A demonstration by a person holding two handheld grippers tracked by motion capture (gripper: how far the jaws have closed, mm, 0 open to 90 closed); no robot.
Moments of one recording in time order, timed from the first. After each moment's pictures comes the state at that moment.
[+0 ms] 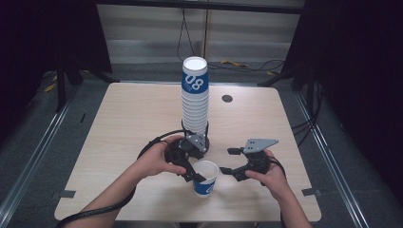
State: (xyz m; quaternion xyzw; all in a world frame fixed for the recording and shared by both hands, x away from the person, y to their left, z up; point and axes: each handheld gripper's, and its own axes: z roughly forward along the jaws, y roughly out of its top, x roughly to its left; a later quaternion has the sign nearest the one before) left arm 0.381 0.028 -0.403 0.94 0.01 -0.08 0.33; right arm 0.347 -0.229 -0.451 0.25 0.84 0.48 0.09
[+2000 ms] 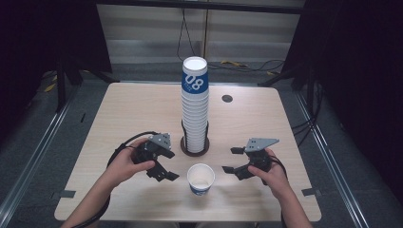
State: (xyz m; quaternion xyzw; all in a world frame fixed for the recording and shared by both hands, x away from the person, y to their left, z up) left arm 0.384 0.117 -0.420 0.93 0.10 -0.06 0.35; right arm 0.353 -0.237 -0.459 0.27 0.84 0.46 0.09
